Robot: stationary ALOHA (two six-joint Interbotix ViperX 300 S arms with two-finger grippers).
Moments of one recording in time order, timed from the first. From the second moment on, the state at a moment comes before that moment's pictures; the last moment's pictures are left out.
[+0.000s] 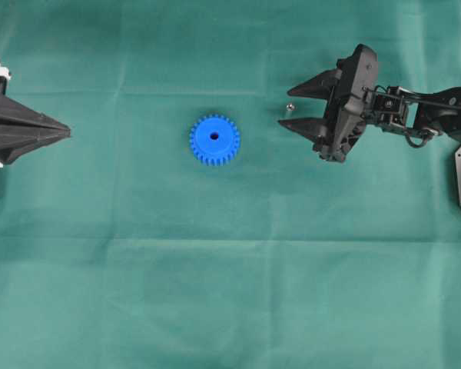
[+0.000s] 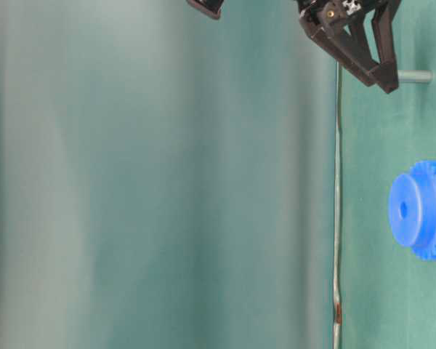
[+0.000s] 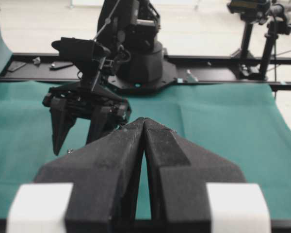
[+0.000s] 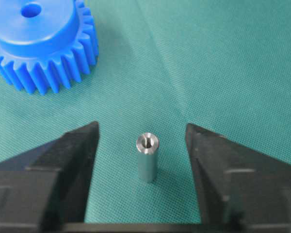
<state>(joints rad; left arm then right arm) -0.01 -0.98 1.17 0.01 -0.23 -0.02 -0.28 0.08 1.07 0.03 -0.67 -0.01</state>
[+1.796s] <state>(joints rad) -0.01 -0.98 1.17 0.01 -0.21 -0.02 -0.27 -0.13 0.97 0.03 -0.36 -0.01</state>
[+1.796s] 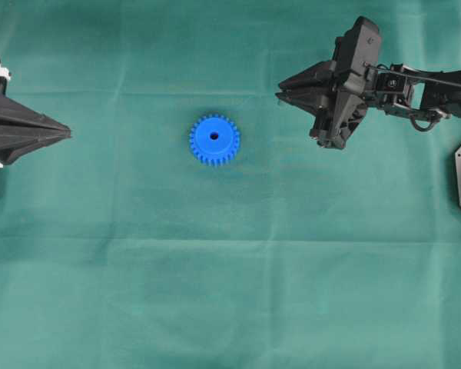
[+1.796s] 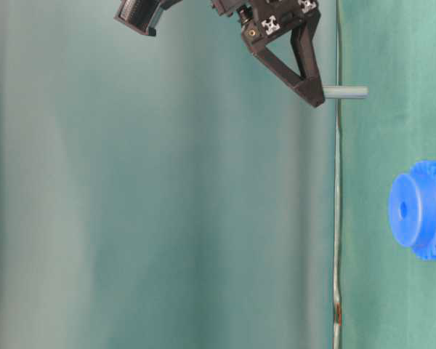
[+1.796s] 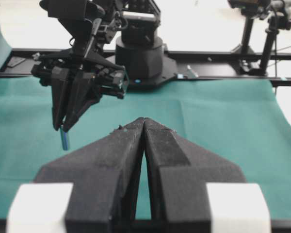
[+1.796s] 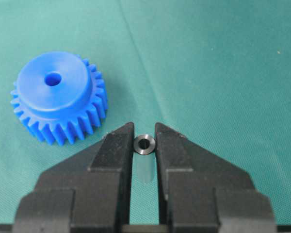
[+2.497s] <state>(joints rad) -0.01 -0.98 1.17 0.01 -0.21 -0.02 -0.16 -0.01 0.79 0.03 -0.34 -0.01</state>
